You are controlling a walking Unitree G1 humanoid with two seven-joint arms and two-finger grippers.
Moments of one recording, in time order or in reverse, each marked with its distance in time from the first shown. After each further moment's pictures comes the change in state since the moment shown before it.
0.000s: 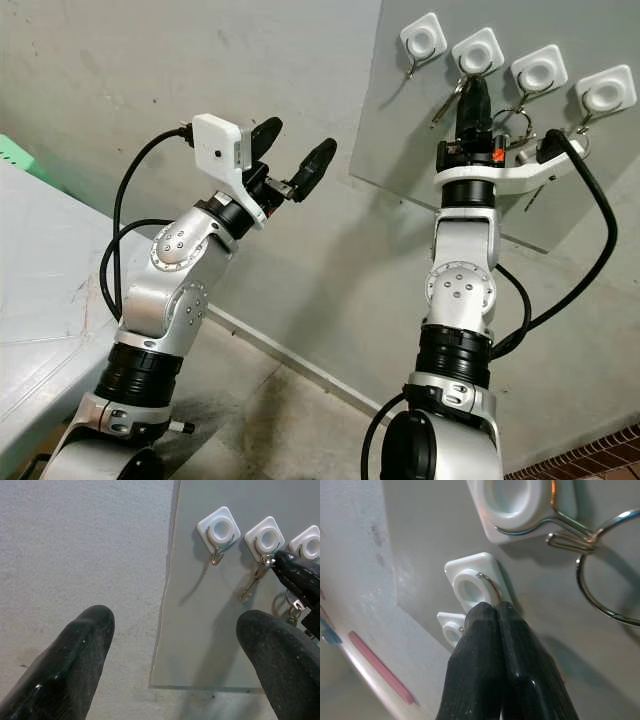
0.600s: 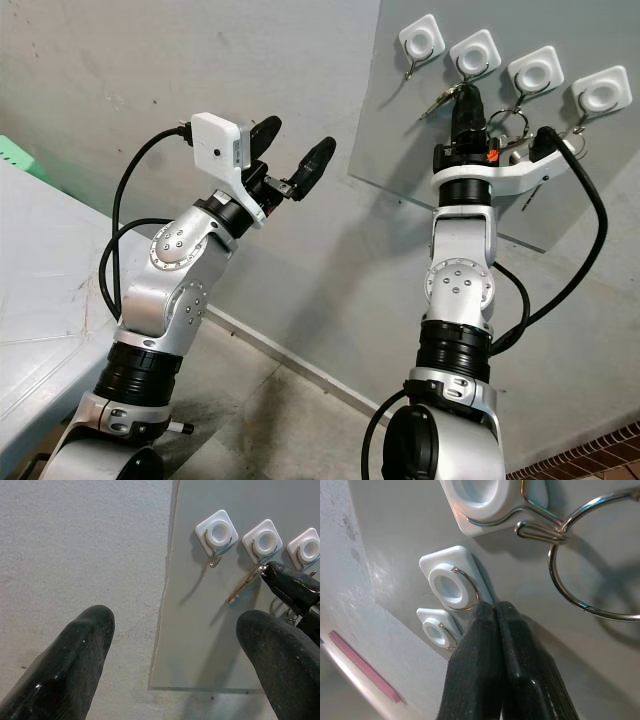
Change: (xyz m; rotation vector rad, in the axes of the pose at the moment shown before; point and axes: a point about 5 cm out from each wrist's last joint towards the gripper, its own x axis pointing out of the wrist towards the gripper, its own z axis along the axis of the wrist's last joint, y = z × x) left arm 0.000 0.001 0.001 0.002 -0.001 0.003; right arm 0.002 -0.007 -0.004 -0.016 0.029 -0.065
